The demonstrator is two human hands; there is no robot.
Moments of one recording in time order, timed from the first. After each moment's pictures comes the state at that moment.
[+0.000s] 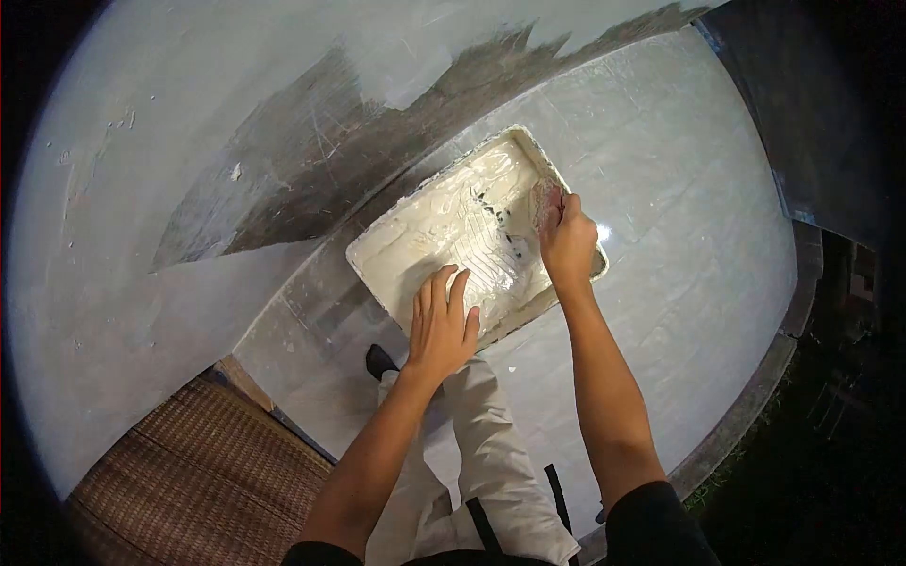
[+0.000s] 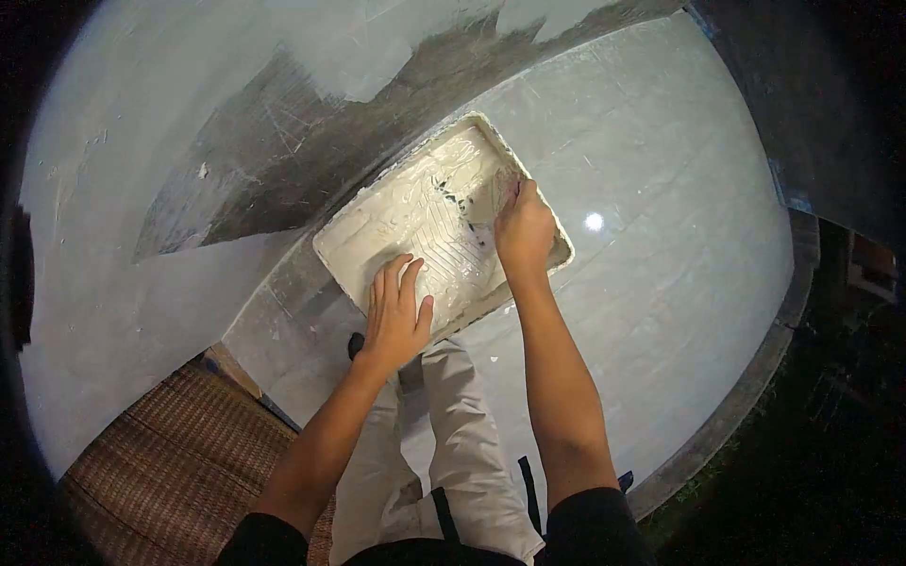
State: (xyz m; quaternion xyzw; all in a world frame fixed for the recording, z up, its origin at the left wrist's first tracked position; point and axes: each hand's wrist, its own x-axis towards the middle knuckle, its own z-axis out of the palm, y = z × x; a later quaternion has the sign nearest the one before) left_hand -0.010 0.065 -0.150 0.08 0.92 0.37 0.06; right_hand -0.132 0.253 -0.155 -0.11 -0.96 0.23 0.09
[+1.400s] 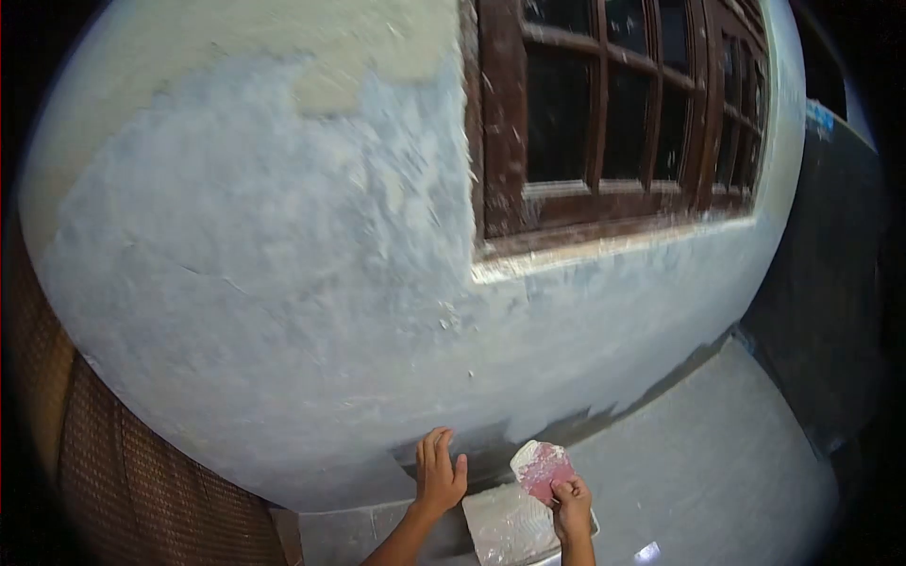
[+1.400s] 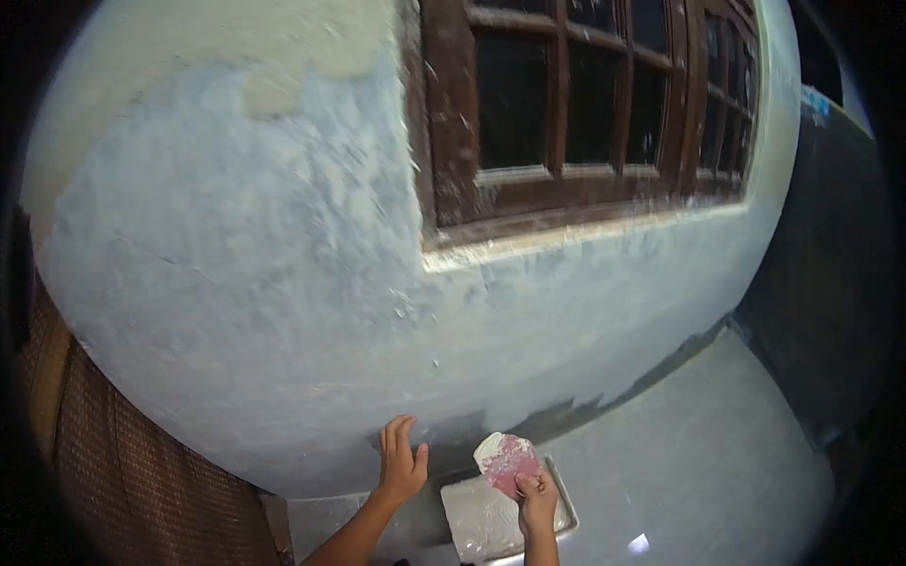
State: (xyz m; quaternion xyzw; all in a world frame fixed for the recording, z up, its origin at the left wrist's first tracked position) left_hand -0.005 -0.010 0.077 0.03 0.89 0.30 -0.34; right_hand -0.012 0.233 0.031 -0.10 -0.46 0.88 -0.06
